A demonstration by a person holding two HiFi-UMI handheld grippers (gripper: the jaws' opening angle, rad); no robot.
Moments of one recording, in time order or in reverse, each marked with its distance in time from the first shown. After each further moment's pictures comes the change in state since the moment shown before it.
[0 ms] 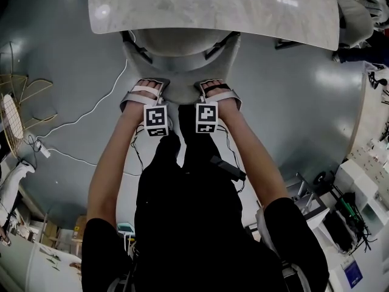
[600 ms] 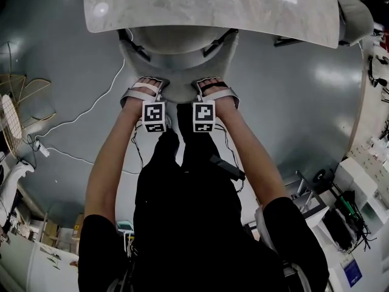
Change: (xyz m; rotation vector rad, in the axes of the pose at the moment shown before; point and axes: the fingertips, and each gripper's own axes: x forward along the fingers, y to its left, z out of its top) left arm 0.024 -0.012 0.003 0.002 -0.047 -0.035; right arm 0.003 0.001 0.001 -0.021 0.003 0.004
